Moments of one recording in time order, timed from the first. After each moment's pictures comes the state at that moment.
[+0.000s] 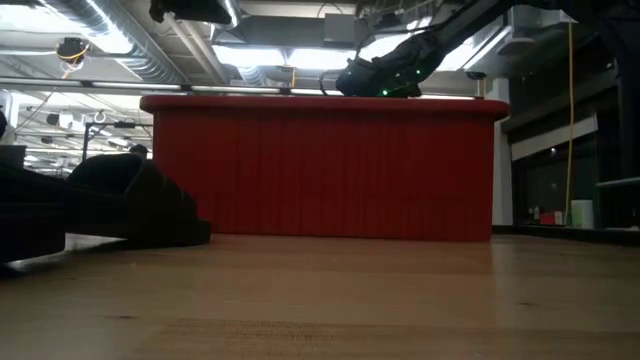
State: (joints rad) left arm -0.02 0.81 0.80 -0.16 -0.76 0.04; right arm -0.52 1.96 1.46 -0.44 0.39 -0.63
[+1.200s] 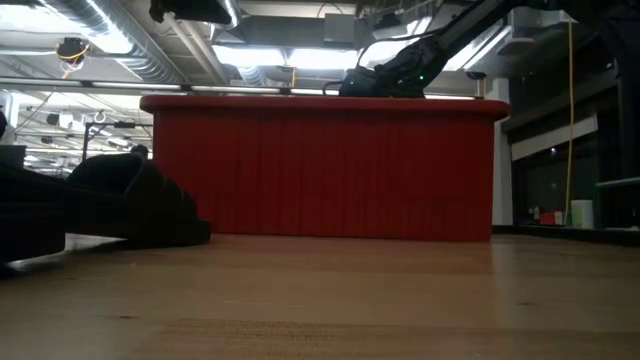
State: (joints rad) left arm -0.02 0.81 0.80 -0.16 -0.76 0.04; right arm -0.52 1.96 1.42 -0.47 0.30 -0.66
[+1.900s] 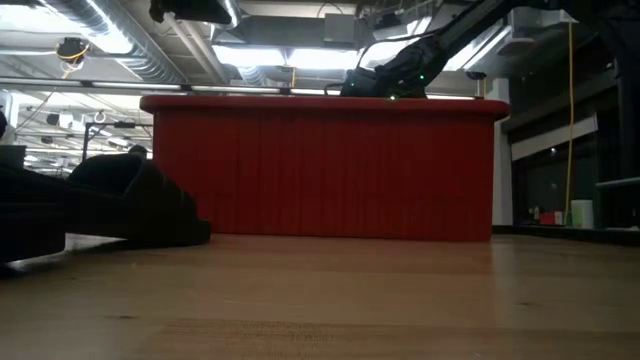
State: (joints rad) left arm -0.02 0.81 0.80 -0.16 -0.76 0.04; right arm -0.51 1.95 1.42 -0.51 0.23 -0.69
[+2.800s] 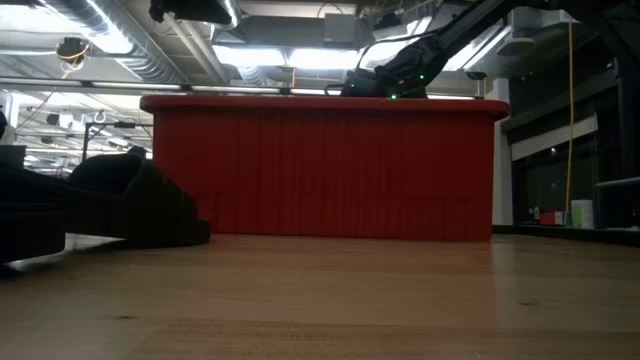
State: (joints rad) left arm -0.02 0.81 0.80 -0.16 -0.76 0.04; right arm -0.51 1.95 1.42 -0.53 0.18 -0.68
